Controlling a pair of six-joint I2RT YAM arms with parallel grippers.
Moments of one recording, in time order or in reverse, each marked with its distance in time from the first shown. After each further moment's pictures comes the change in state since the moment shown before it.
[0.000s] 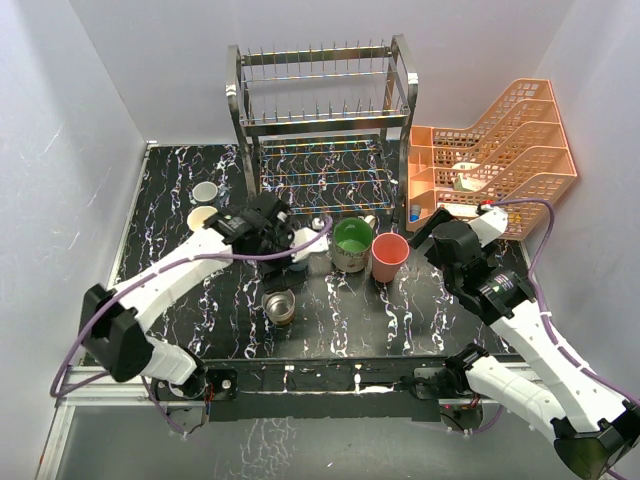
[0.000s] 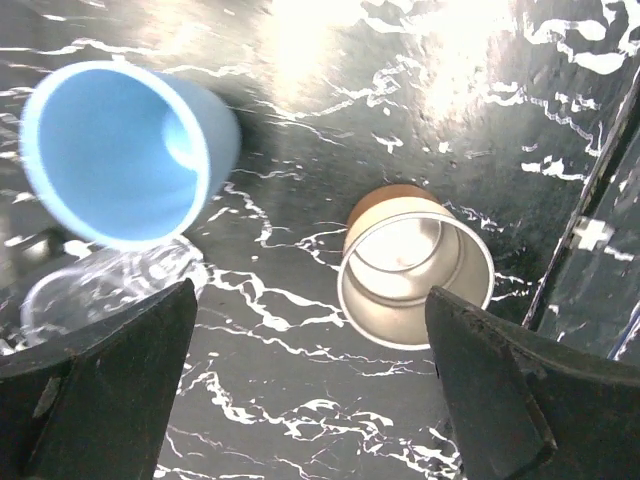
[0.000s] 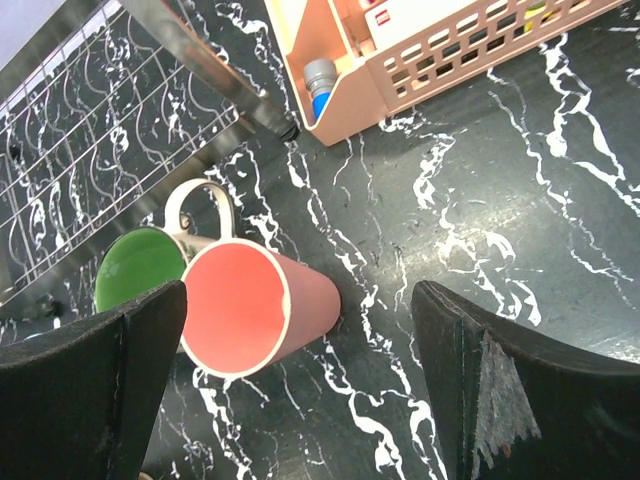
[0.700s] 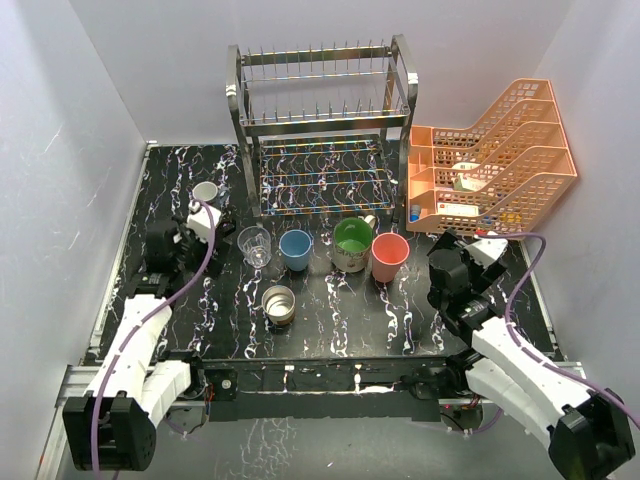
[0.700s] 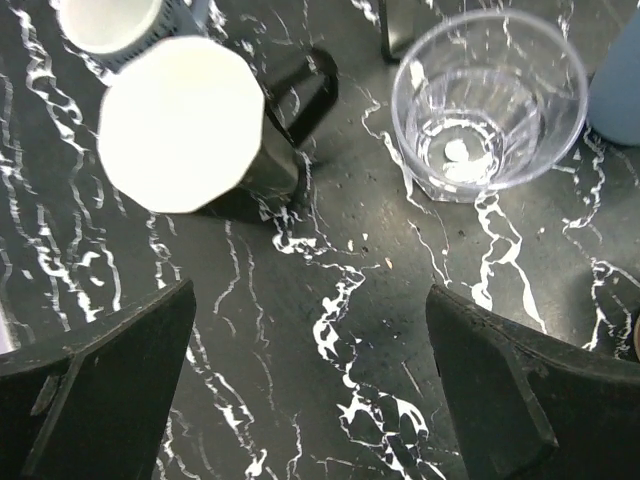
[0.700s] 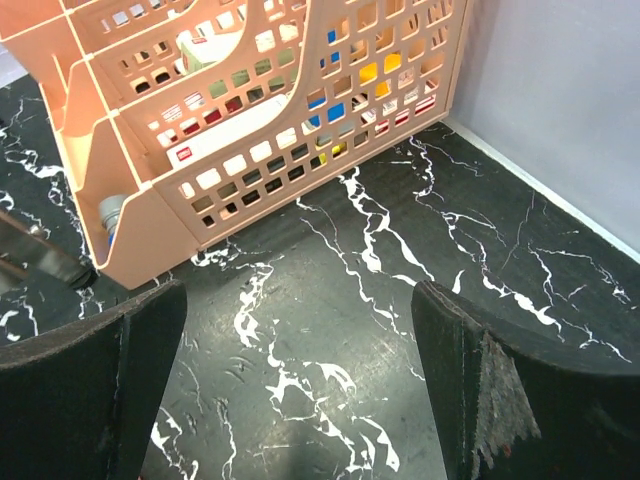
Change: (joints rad) left arm 0.672 -0.552 -0.533 0.574 -0.018 -0.260; right arm -0.060 -0.052 -0.473 0.613 0.444 -0.351
